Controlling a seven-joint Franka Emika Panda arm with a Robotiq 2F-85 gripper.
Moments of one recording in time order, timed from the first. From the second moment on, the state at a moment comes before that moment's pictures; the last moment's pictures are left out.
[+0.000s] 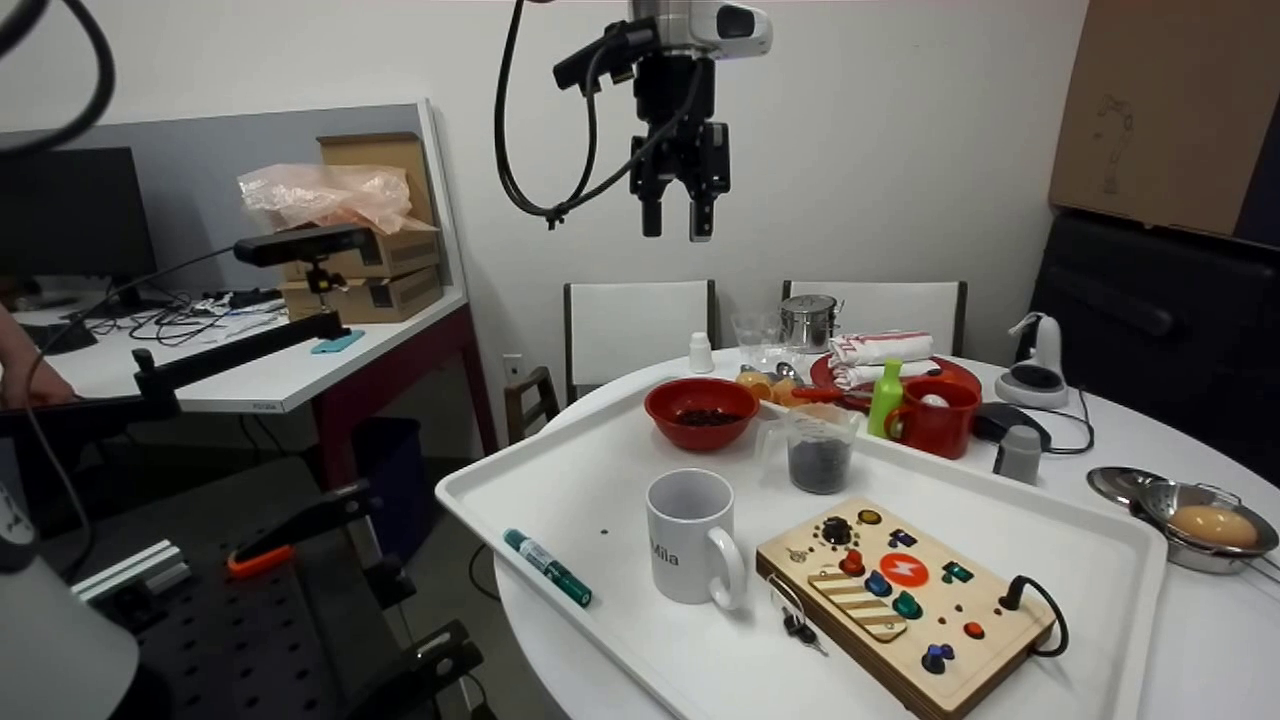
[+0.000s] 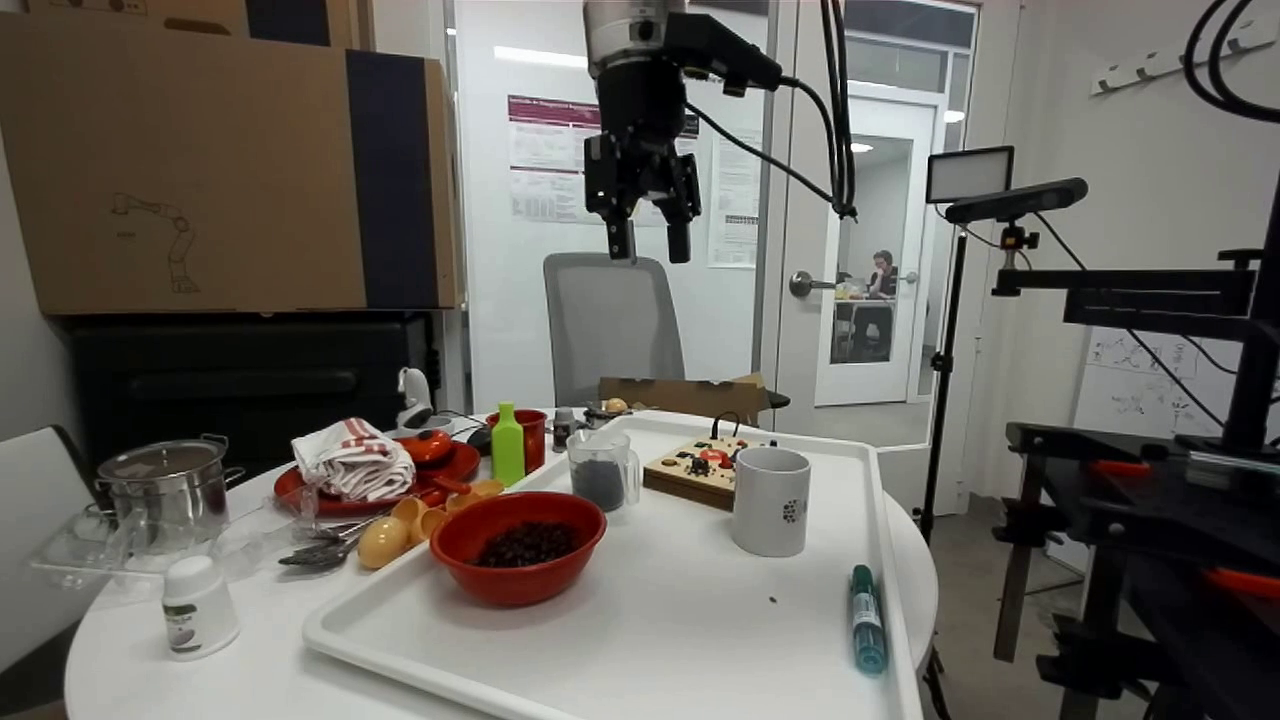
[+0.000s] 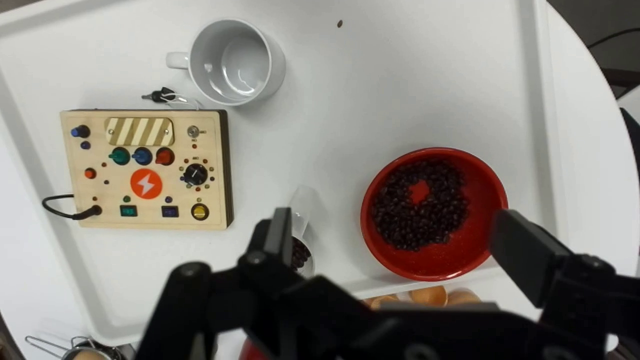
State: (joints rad) arm 0.02 0.19 0.06 -2.10 -0.08 2.22 0.33
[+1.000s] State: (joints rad) arm 0.05 0.55 -0.08 -1.97 -0.03 2.41 0.61
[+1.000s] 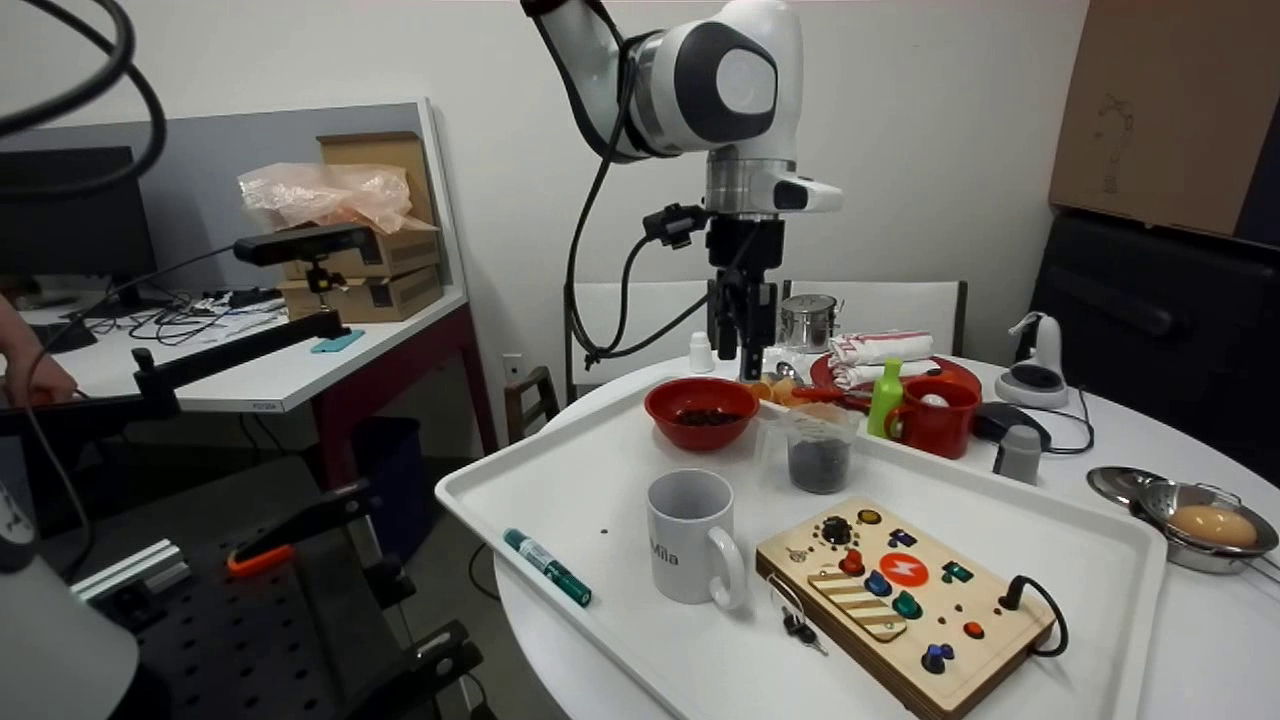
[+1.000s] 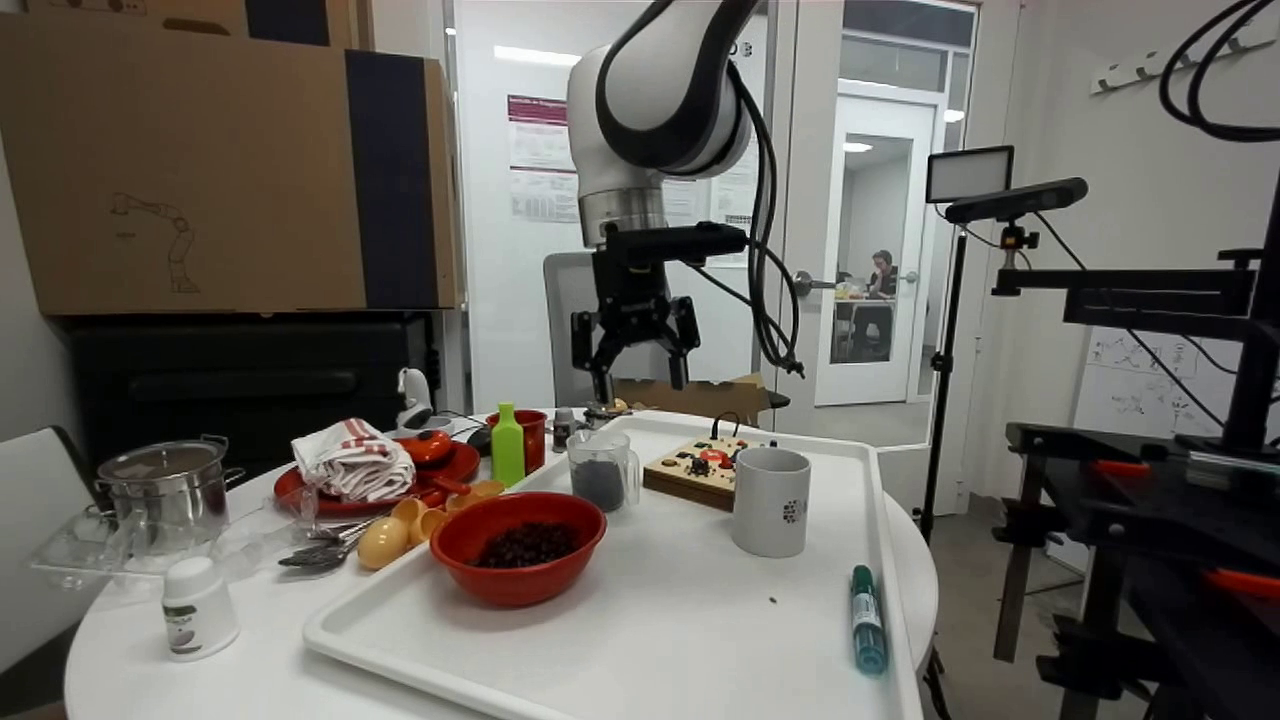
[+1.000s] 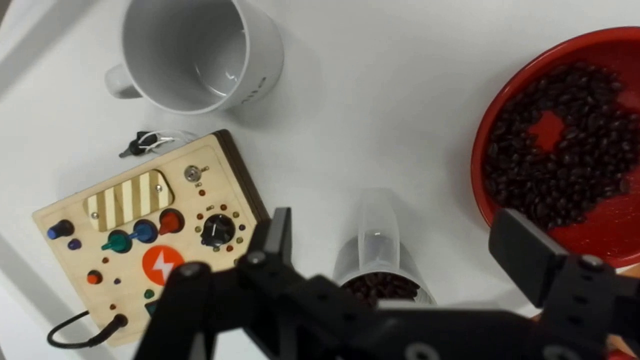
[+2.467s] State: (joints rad) arm 0.04 0.71 -0.10 -1.85 0.08 2.46 0.43
